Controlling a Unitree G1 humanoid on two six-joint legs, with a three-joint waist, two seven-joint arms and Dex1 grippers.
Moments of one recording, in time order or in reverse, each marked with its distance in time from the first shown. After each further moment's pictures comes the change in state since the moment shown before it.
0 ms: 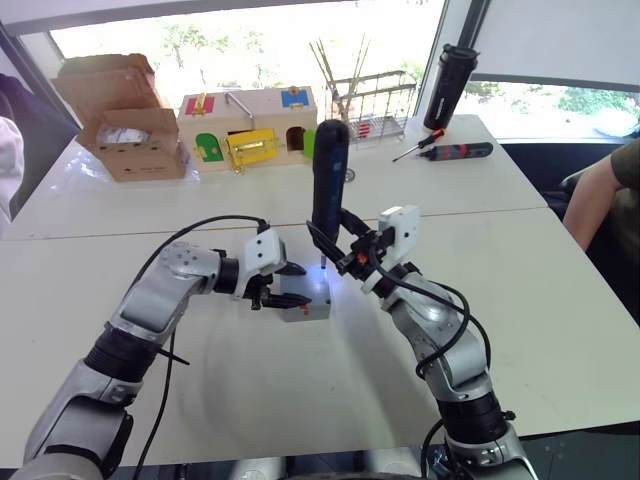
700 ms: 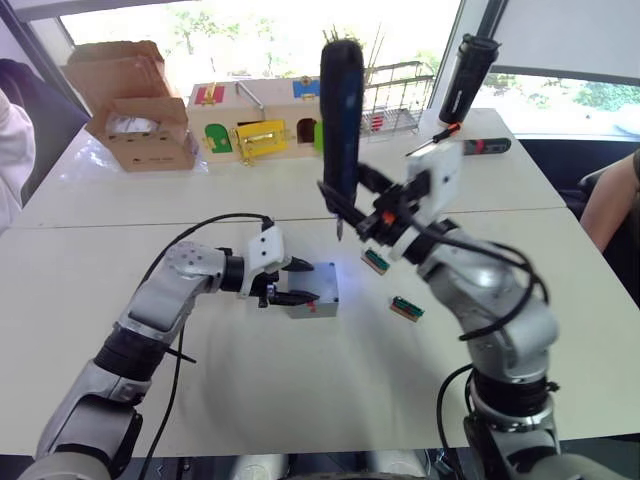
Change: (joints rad) left arm -0.002 -0.058 0.029 0.037 -0.005 -0.046 0.010; right arm -0.312 -0.116 -0.232 -0.391 0.235 0.560 -0.043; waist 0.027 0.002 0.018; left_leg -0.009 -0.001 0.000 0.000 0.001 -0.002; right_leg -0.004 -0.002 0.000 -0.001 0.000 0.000
